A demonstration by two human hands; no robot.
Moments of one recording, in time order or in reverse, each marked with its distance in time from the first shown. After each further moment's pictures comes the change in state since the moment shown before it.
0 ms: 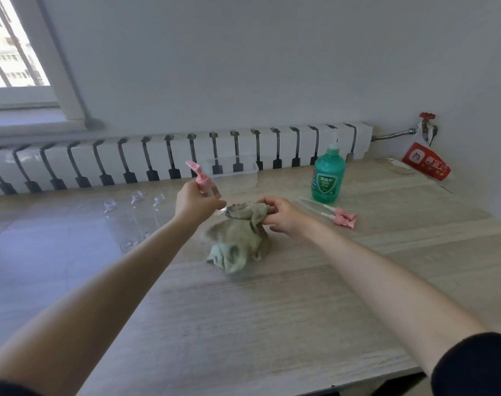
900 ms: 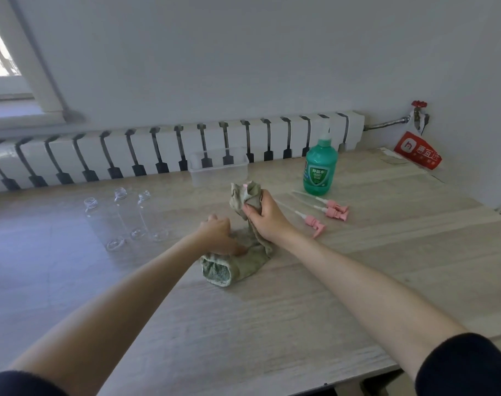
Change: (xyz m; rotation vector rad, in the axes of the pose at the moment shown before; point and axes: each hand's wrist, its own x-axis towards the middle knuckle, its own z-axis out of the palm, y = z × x) left_hand -0.004 -0.036 0.058 0.950 -0.548 0.095; right_hand 0.009 0.026 0.023 -0.192 0.307 -0.245
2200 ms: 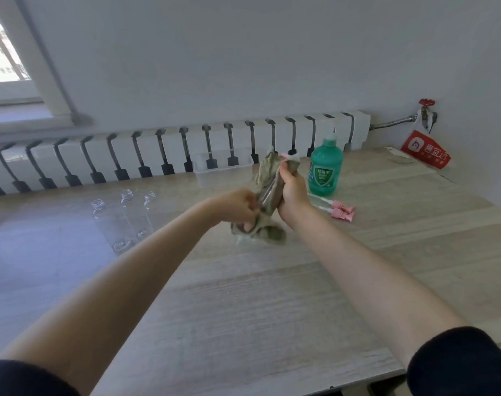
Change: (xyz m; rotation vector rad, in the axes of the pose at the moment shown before) left_hand -0.026 0.038 -0.067 -0.365 -0.076 0.165; right_hand 0.032 -0.036 -0.030 0.913 0.318 0.311
